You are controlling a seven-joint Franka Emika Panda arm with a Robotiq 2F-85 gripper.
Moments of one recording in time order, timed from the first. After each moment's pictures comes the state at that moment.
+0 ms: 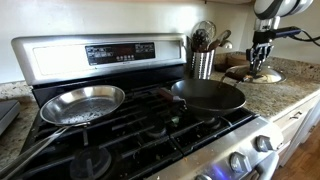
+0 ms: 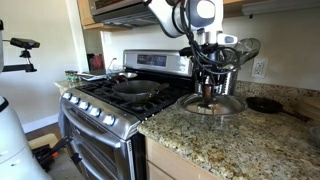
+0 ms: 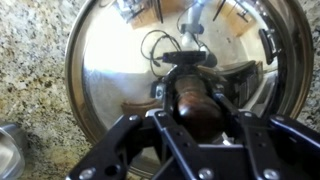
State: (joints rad) arm -0.20 0.29 -0.19 -1.93 -0.08 2.25 -0.11
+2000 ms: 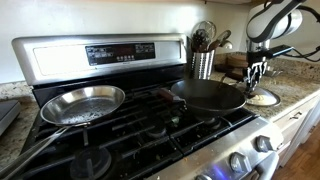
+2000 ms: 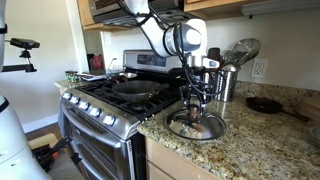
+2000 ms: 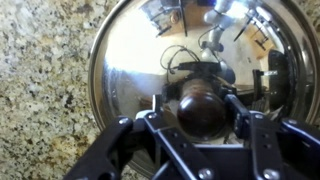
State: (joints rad) arm -0.18 0.35 -0.14 -2.04 -0.18 2.32 -0.15
